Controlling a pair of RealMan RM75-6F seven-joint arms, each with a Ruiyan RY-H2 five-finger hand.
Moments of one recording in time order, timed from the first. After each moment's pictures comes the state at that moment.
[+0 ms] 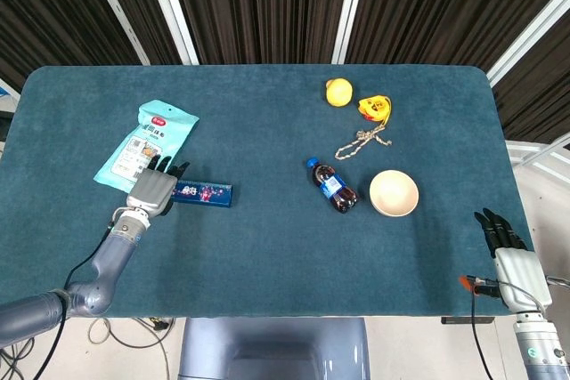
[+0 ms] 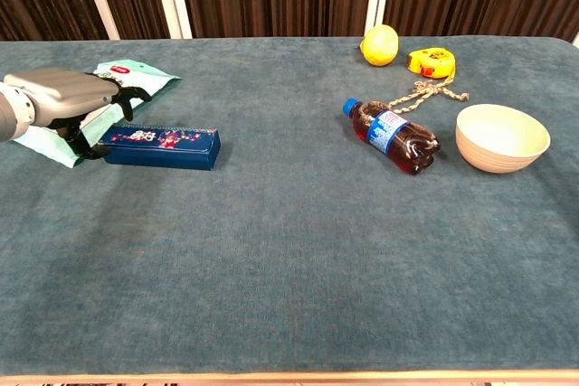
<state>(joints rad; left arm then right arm) -0.75 -1.51 -0.16 -1.33 0.91 0.81 0.64 0.09 -1.13 0.05 -1.69 -1.44 1.40 0.01</state>
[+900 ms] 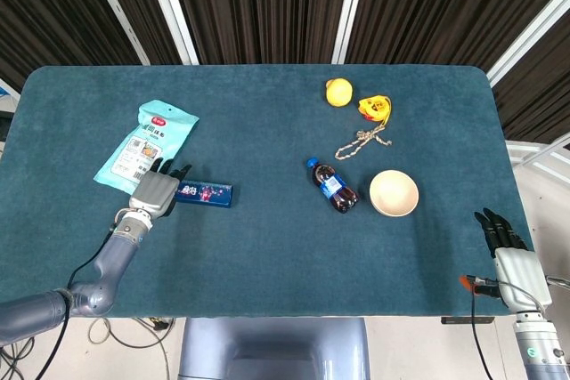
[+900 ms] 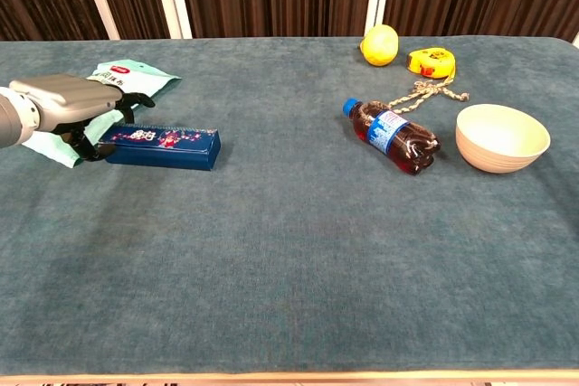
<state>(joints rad) -0.78 -1.51 -0.12 -1.33 0.88 0.82 0.61 0.09 -1.13 0.06 -1.69 -1.44 1.40 0.00</state>
